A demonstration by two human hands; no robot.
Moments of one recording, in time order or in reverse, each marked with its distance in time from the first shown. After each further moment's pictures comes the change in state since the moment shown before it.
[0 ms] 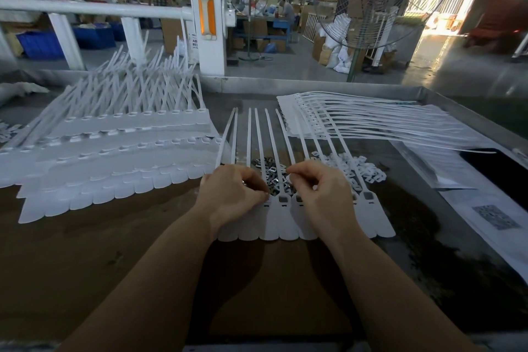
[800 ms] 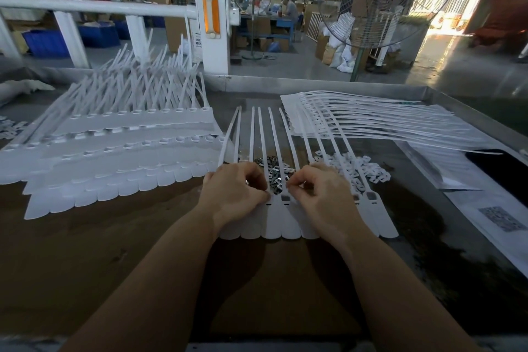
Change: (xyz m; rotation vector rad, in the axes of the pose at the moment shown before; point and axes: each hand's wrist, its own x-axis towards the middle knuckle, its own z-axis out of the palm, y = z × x) left_hand 0.004 -0.010 0.005 0.042 0.049 0.039; right_hand -0.001 -0.004 -0.005 -0.240 -0.180 -0.047
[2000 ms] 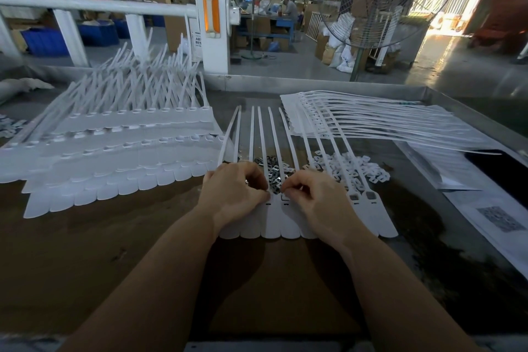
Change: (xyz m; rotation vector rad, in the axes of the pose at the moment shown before) left_hand 0.000 -0.003 0.003 0.032 0.031 0.052; right_hand -0.002 -0.001 -0.002 0.087 -0.127 0.040
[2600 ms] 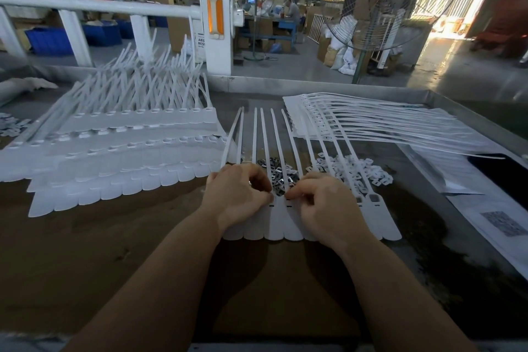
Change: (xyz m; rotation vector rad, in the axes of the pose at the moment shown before) left_hand 0.000 0.003 -0.002 0.002 -0.019 -0.015; right_hand -0.004 -0.001 0.000 -0.157 0.063 -0.087
